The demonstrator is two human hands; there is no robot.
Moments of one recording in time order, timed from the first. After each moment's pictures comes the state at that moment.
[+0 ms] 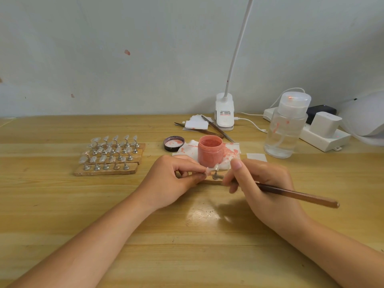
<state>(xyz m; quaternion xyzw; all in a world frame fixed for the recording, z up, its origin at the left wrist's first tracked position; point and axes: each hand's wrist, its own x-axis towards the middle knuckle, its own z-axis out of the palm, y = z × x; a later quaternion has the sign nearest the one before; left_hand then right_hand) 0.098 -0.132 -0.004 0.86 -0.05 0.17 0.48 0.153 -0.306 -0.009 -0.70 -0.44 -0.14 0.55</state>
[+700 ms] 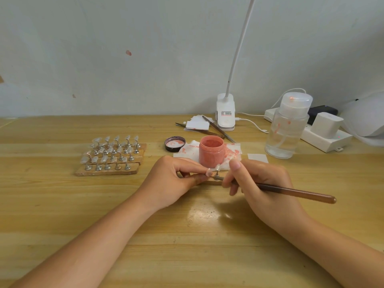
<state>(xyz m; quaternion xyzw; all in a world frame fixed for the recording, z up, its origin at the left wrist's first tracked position) 0.098 -0.136 -0.002 0.84 -0.04 0.18 0.51 0.152 -0.306 -0.008 -0.70 -0.43 -0.11 0.55</state>
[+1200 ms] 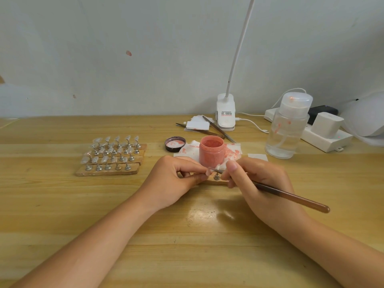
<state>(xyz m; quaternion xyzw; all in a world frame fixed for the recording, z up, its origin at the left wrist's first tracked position) 0.099 -0.134 -0.003 0.85 -0.05 0.17 0.50 0.152 -0.305 -0.006 -0.72 -0.43 -0.14 0.53</state>
